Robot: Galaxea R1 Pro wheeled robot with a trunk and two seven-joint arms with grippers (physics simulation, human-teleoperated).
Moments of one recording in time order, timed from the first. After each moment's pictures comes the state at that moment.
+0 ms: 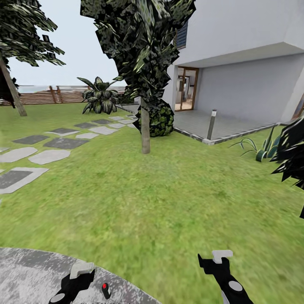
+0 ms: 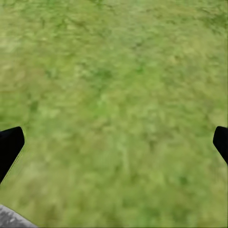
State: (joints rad) left arm -0.33 0.07 0.15 -0.51 -0.01 -0.07 -0.01; right arm -0.29 -0.04 -0.03 -0.73 0.03 -0.04 0.01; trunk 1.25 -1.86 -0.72
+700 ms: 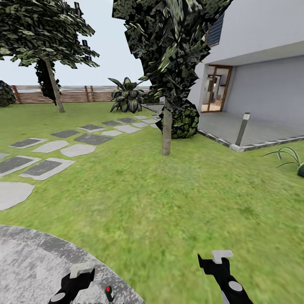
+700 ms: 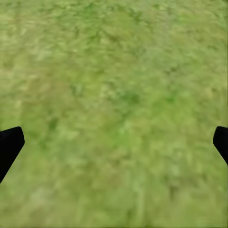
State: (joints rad) left arm -0.33 0.07 0.15 -0.51 -0.01 -0.07 0.00; right arm -0.29 -0.04 -0.03 -0.73 0.03 -0.04 0.01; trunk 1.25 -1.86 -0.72
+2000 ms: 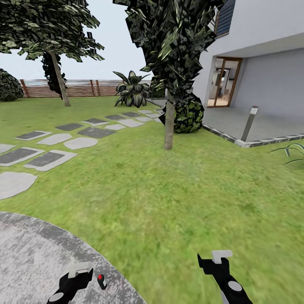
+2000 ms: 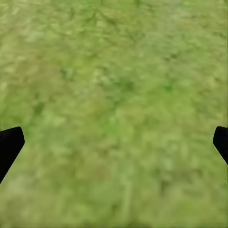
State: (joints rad) left arm -0.33 0.08 0.15 -0.51 -0.01 -0.07 0.00; right arm -0.29 -0.04 -0.03 -0.73 0.03 -0.04 0.01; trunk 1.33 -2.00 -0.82
